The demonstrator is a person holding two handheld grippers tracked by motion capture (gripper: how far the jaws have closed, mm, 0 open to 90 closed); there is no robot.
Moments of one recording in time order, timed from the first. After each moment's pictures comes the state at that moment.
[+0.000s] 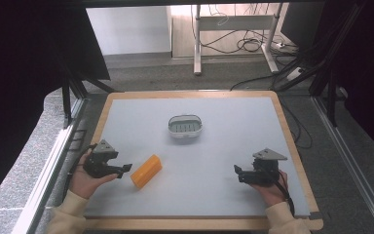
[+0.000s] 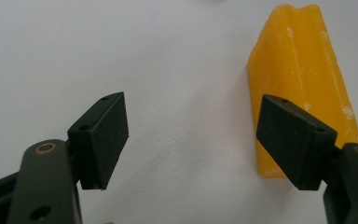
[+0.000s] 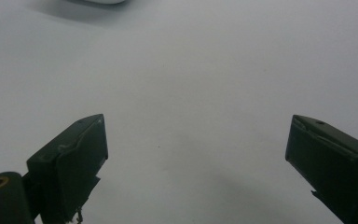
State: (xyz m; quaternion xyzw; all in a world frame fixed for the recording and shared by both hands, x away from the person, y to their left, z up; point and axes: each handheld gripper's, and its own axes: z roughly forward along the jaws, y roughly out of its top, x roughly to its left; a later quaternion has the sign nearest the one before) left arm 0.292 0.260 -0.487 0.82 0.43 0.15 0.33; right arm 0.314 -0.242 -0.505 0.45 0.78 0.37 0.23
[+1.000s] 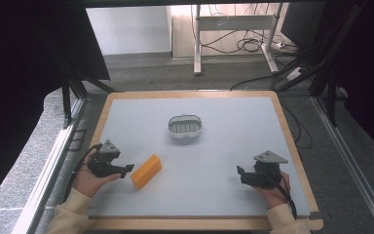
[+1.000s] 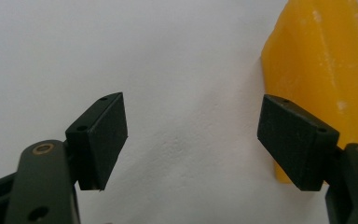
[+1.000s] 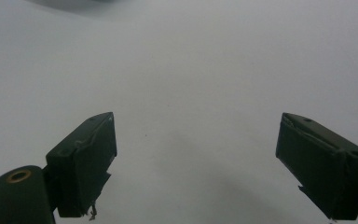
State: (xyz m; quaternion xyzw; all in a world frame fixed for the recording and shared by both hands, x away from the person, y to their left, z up) left arm 0.299 0.254 -0.494 0.83 0.43 0.16 0.31; right arm 0.309 -0.247 -0.509 0.45 0.78 0.36 0.25
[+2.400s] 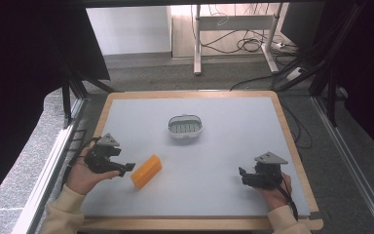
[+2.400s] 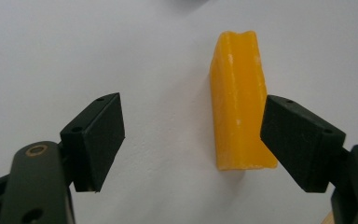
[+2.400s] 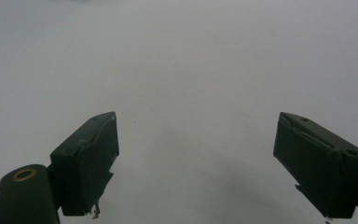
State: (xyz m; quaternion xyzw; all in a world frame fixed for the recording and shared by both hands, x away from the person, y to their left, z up) left arm 0.291 0.238 -0.442 0.85 0.41 0.11 0.30; right arm 0.308 -0.251 -0.513 0.45 0.78 0.34 0.26
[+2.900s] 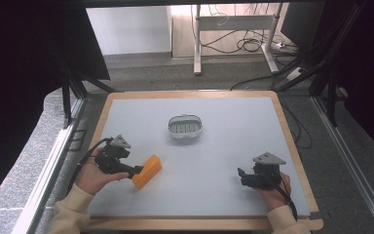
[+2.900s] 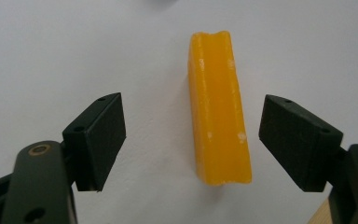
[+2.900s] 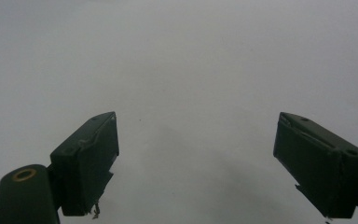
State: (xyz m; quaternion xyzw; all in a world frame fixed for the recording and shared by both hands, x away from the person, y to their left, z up) left arm 0.296 0.211 -0.448 0.87 0.39 0.10 0.28; right arm 0.307 -0.248 -0.513 0.45 0.79 0.33 0.26
